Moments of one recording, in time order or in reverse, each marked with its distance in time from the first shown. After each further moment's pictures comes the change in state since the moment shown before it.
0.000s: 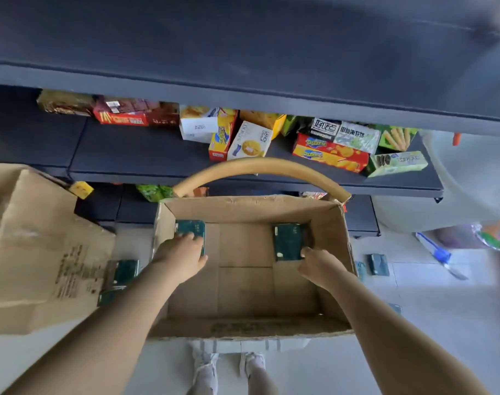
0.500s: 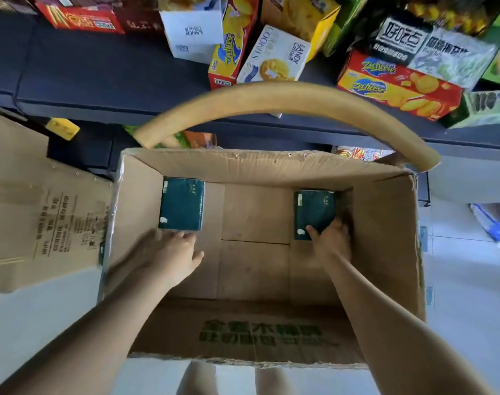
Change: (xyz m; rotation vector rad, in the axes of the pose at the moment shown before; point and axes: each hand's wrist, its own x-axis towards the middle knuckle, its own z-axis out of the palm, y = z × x) left_hand 0.063 -0.002 0.133 -0.070 -0.047 -0.089; right_hand 0.137 0.008 0.094 0.450 0.242 0.324
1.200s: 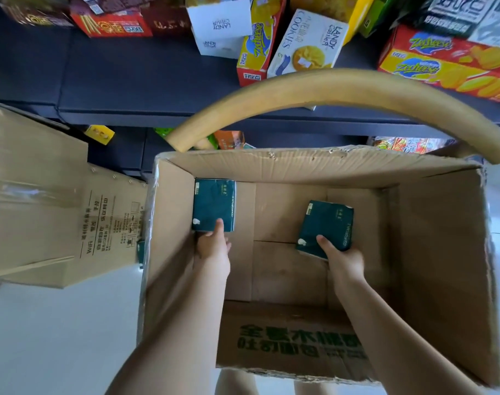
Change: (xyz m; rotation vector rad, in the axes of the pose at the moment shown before) left_hand 0.032 0.028 0.010 -1.857 0.171 -1.028; right_hand -0.046 -0.017 0.037 0.846 -0.151 0.321
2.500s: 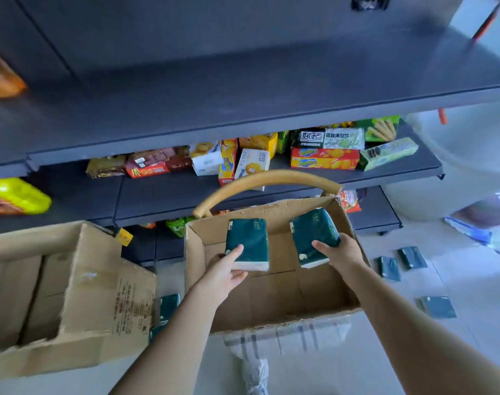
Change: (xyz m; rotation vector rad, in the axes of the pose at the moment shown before) left_hand -0.200 0.057 -0.075 0.099 -0.609 0.076; right_hand -0.162 -0.067 -0.133 -0.163 0.009 -0.473
